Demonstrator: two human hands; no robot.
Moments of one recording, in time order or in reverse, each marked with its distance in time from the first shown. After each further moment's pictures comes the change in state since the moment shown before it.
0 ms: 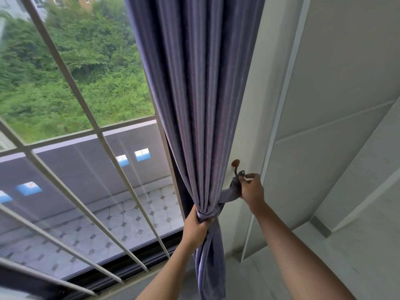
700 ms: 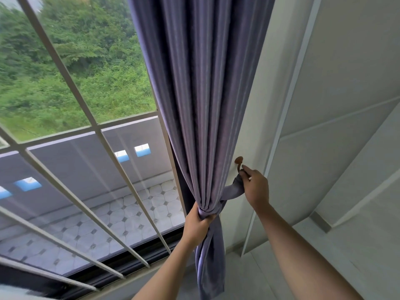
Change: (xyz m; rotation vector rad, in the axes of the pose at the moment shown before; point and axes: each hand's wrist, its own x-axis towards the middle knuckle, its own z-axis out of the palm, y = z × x) left_hand 0.006 -0.002 -0.003 -0.007 -0.031 -0.001; right_hand 0.015 0.016 0.001 -0.408 0.064 -0.457
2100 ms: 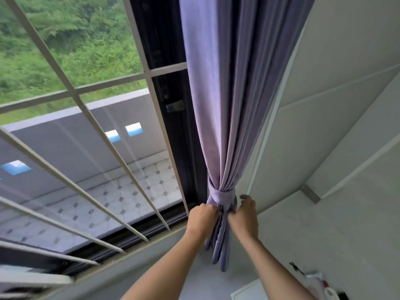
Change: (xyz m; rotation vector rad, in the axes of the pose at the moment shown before) left_hand -0.011 -0.054 0.031 1.193 -0.172 0.274; right_hand -0.153 0.020 0.025 -0.057 -0.151 0.391
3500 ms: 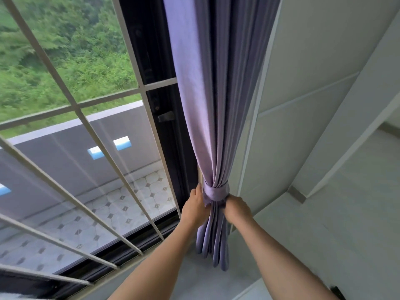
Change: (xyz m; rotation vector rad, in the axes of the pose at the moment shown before) left_hand 0.010 -0.001 -0.035 -0.424 0.078 -0.046; right_hand 0.014 -0.034 -0.028 -0.473 -0.309 0.014
